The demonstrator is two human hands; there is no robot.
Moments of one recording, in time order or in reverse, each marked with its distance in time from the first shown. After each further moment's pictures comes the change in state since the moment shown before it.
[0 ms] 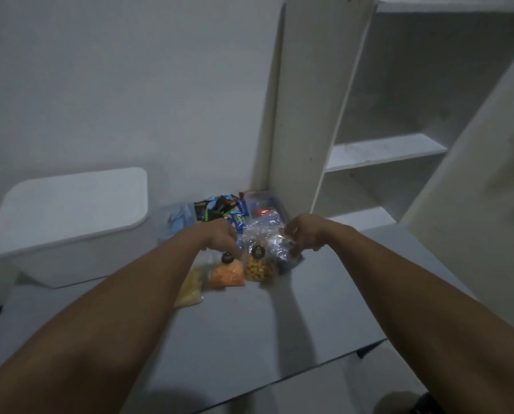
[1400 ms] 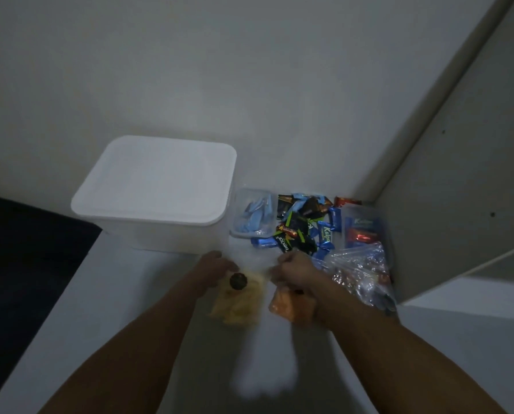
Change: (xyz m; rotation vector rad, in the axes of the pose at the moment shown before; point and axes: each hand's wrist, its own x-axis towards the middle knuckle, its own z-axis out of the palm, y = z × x) left_hand 0.046 -0.178 0.051 -1.165 0.364 -0.669; right_hand 0.179 -0.119 0.118 0.750 -0.262 -0.026
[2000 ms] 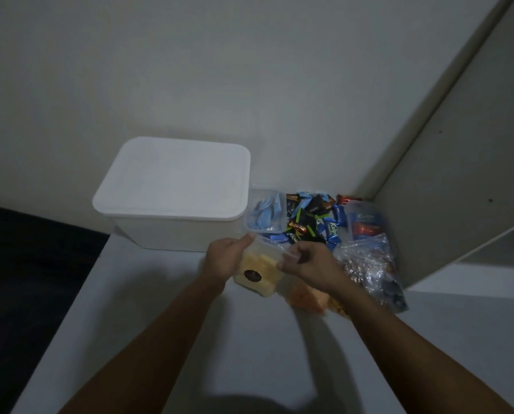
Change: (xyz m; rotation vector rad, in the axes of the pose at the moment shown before) left_hand -0.049 0.007 -0.028 -0.244 0.050 0.245; right_hand -0.071 -0.027 0.022 -0.232 0.164 -0.416
